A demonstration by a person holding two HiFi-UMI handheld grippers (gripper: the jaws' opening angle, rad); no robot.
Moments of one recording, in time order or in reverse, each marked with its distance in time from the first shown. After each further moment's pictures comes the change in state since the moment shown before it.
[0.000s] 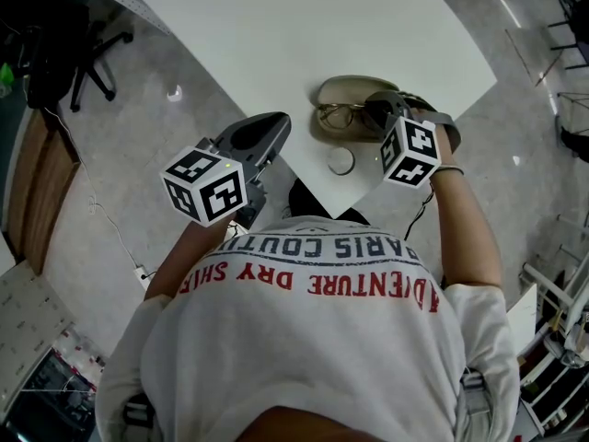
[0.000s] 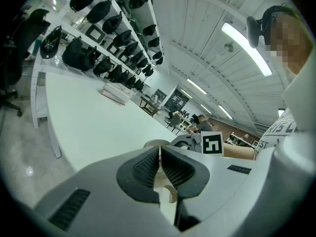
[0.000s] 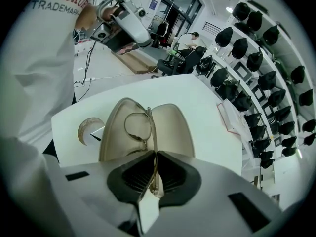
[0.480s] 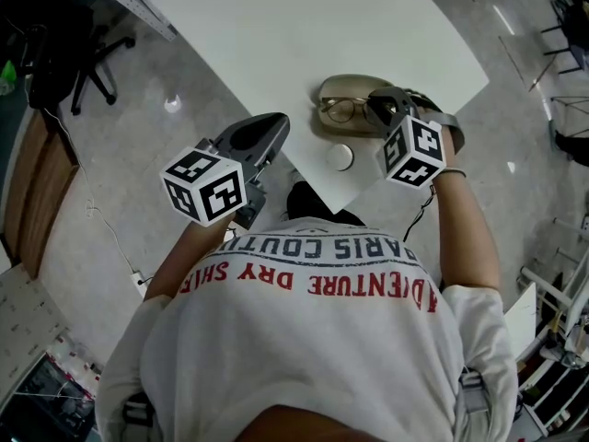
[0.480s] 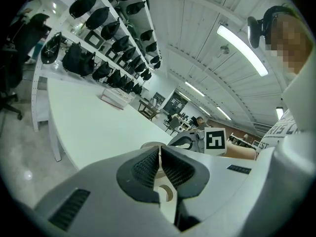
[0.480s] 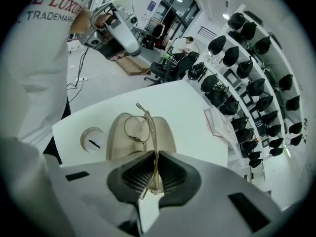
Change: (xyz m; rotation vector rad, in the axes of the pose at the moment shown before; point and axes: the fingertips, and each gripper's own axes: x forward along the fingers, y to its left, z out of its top) left arm -0.021 -0.010 0.001 0.022 -0.041 -0.006; right arm -0.033 -0.013 0.017 0.014 -0.010 -0.110
